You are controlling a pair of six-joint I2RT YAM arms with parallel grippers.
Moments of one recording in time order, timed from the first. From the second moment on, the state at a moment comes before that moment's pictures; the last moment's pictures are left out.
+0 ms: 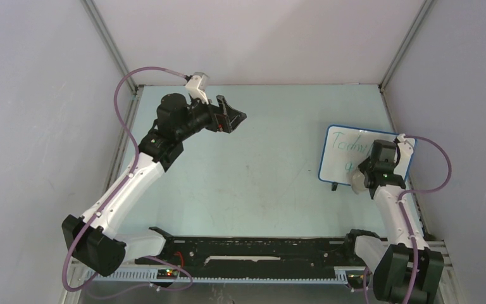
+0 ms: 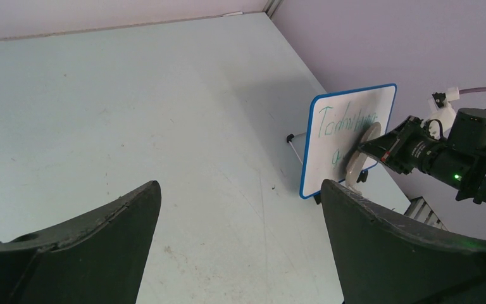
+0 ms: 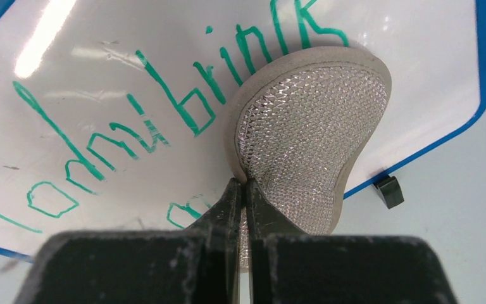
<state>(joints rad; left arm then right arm) -0.46 1.21 1.17 -0.14 0.30 -0.40 -0.17 0.99 0.60 -0.32 0.28 0.62</state>
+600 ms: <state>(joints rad) -0.46 1.21 1.17 -0.14 0.30 -0.40 0.22 1.19 0.68 -0.28 0.30 0.67</state>
